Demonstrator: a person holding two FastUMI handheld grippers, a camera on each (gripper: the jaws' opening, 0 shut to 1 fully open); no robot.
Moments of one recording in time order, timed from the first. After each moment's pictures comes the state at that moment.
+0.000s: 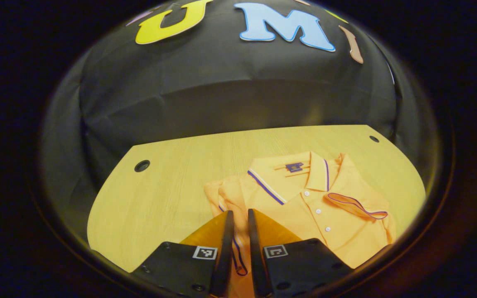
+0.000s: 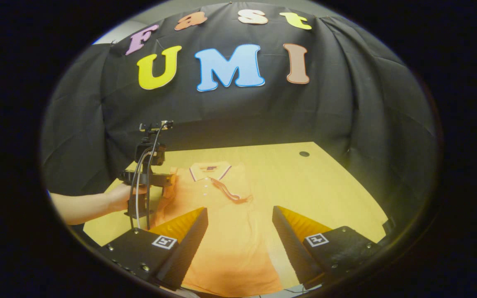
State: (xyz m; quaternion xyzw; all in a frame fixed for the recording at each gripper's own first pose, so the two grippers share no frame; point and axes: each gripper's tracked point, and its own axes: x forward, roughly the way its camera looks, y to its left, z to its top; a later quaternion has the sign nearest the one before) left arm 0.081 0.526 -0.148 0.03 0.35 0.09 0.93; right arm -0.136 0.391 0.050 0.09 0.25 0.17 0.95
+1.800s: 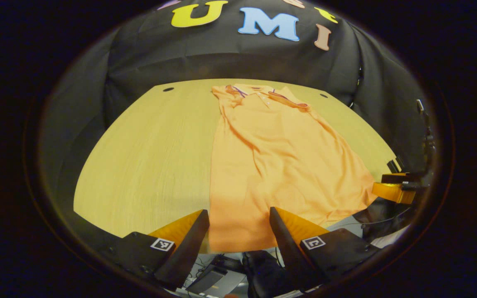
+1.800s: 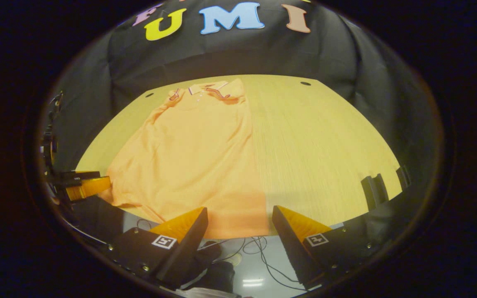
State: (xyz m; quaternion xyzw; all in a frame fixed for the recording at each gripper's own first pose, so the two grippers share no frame) left arm -0.335 0.442 -0.157 -0.04 0.43 0.05 0.90; right arm -0.276 0.355 -0.138 0.04 0.42 0.22 0.88
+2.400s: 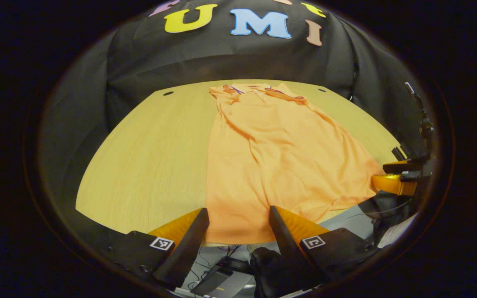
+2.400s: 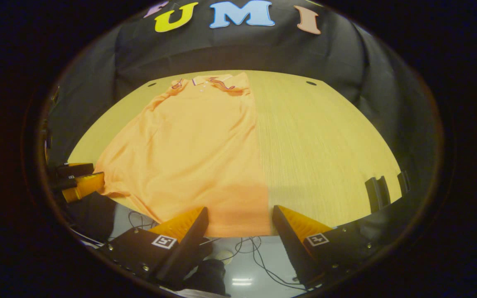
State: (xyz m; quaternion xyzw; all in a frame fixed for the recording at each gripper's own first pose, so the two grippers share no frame) left arm -0.343 0.431 -0.174 0.01 0.42 0.06 0.91; right arm -0.277 0.359 -0.154 0.01 0.42 0.22 0.88
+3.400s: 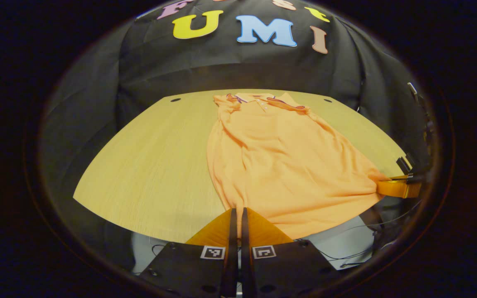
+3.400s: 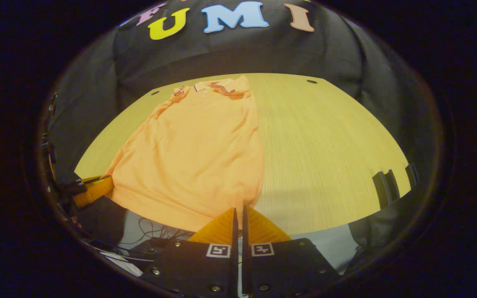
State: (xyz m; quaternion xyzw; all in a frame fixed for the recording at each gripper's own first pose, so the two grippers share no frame) left arm -0.333 0.405 -0.172 -0.02 0.38 0.10 0.92; right arm -0.277 0.364 -0.152 0.06 0.42 0.24 0.87
